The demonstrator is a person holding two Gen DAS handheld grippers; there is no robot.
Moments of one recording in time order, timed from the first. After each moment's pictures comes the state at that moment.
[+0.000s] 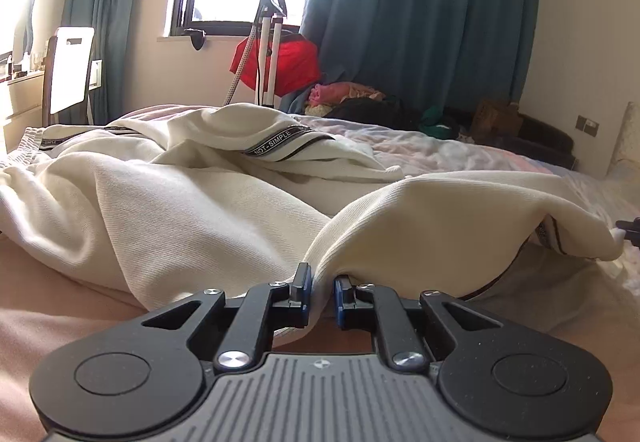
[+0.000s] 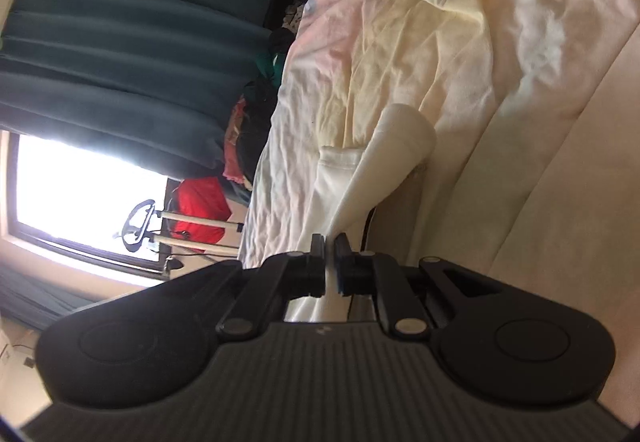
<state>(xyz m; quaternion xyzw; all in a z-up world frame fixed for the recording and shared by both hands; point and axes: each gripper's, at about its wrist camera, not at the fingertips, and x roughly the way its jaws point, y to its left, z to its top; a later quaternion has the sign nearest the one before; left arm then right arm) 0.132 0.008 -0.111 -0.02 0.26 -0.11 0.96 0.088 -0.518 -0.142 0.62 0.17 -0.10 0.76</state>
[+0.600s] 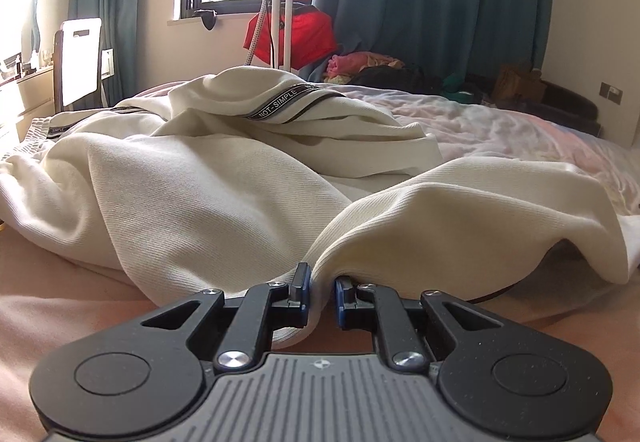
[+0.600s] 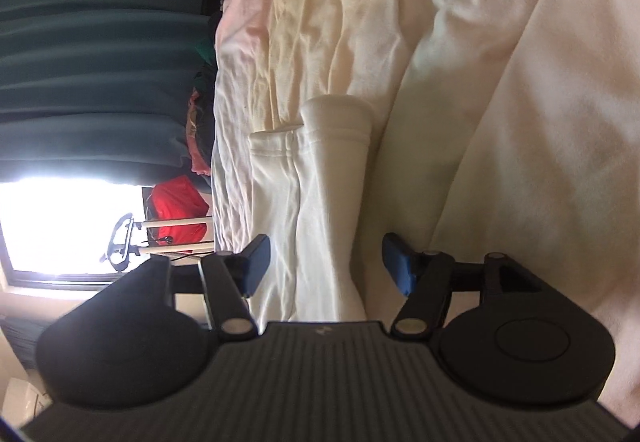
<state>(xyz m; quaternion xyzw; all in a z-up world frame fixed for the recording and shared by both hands) 0.139 -0.004 -0.131 0.00 0.29 -0.08 0.95 0.099 -0.537 -0.190 0.66 0.22 -0.13 0.70</state>
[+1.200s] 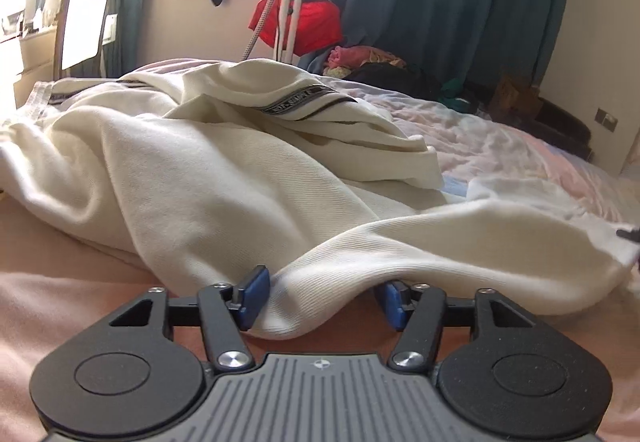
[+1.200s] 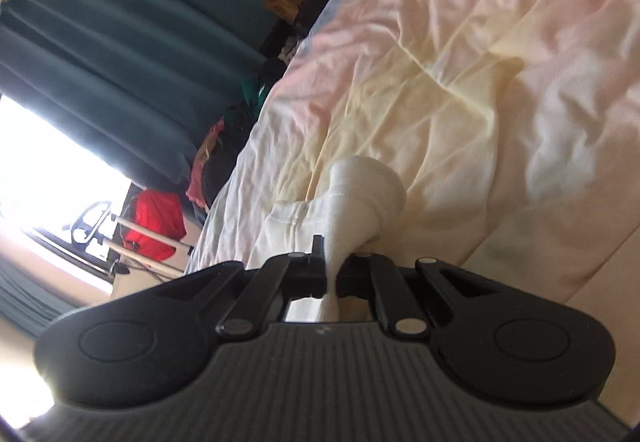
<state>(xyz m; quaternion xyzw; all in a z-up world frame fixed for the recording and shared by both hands) 0.129 0.032 -0.109 -0.09 0.32 -0.09 0.94 0.119 -0.574 -0.167 0.53 0.14 -0.18 0.82</state>
